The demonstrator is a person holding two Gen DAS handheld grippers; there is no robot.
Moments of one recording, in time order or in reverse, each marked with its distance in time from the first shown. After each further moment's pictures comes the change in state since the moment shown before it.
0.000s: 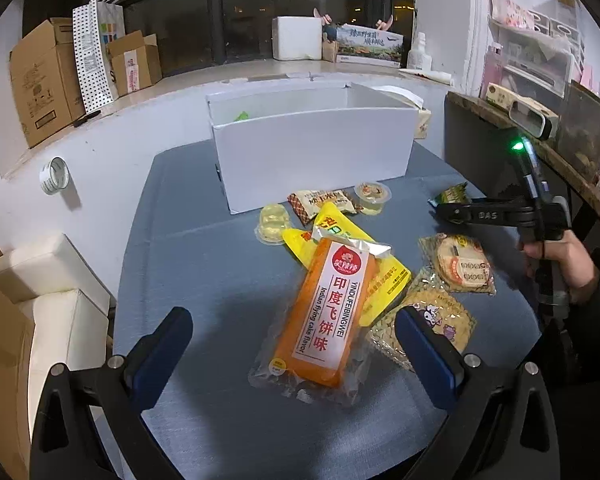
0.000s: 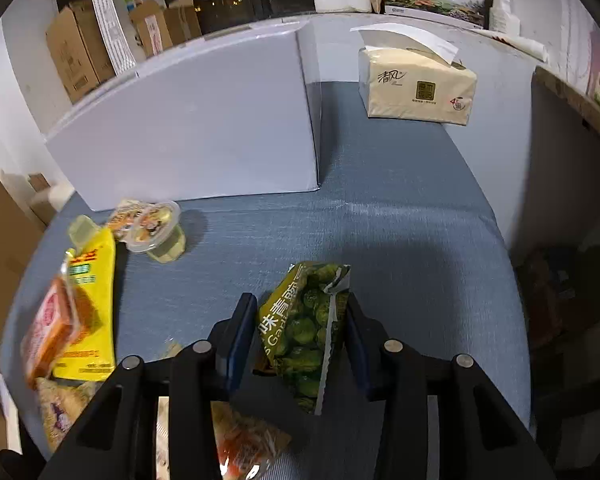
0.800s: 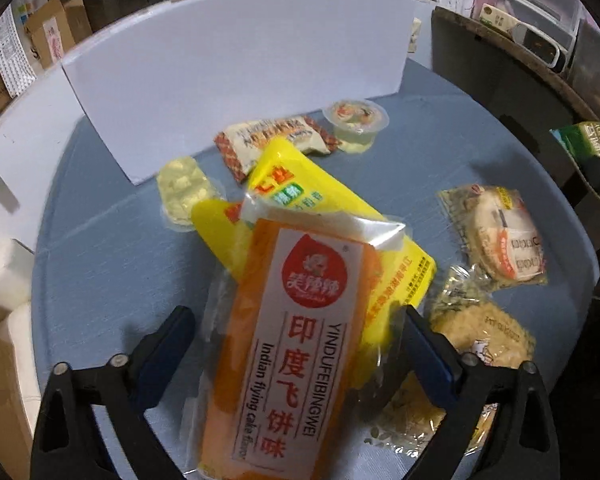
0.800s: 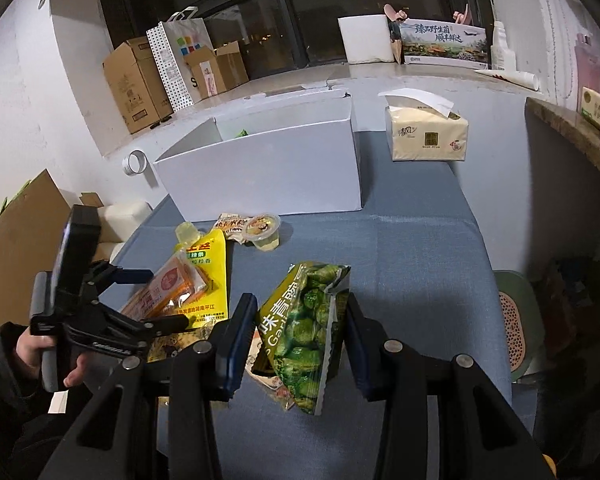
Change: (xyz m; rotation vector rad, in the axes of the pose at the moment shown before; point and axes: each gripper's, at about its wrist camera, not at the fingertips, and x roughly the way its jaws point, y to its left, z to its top) left arm 0.128 -0.037 0.024 0.098 0.267 -0.098; right arm -0.104 0.030 -0.036 -0.019 -0.133 0.127
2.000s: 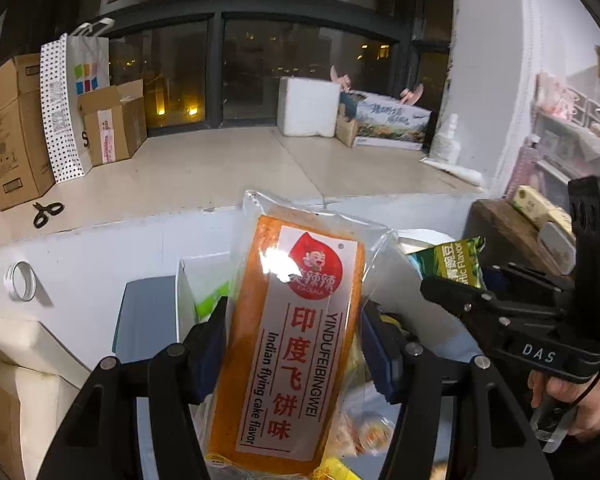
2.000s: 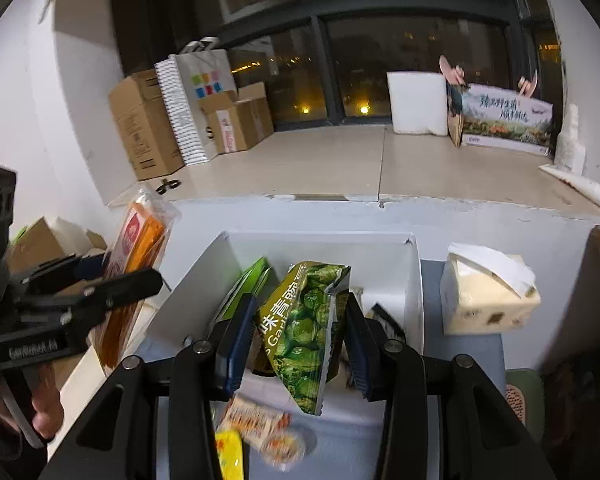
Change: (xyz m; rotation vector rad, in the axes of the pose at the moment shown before) left arm -0.114 0.081 0.208 -0.168 -0.405 0.053; right arm 0.089 0.031 0.227 -0.082 -0.087 0.051
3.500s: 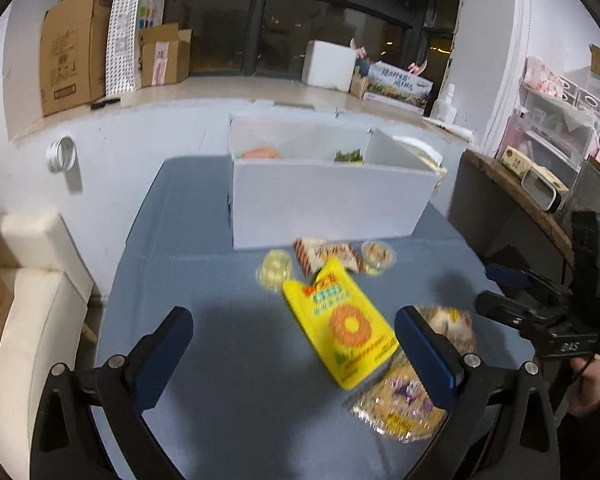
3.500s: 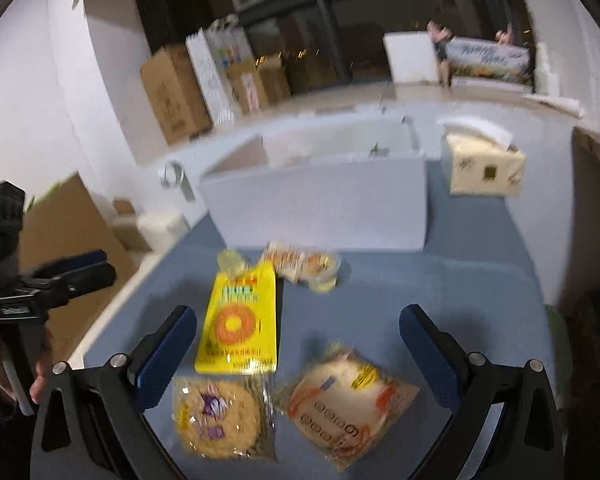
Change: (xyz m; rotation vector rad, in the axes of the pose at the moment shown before) left arm -0.109 0.004 -0.225 -0.118 0.052 0.009; right arm -0.074 0.026 -0.197 -0.003 0.063 0.088
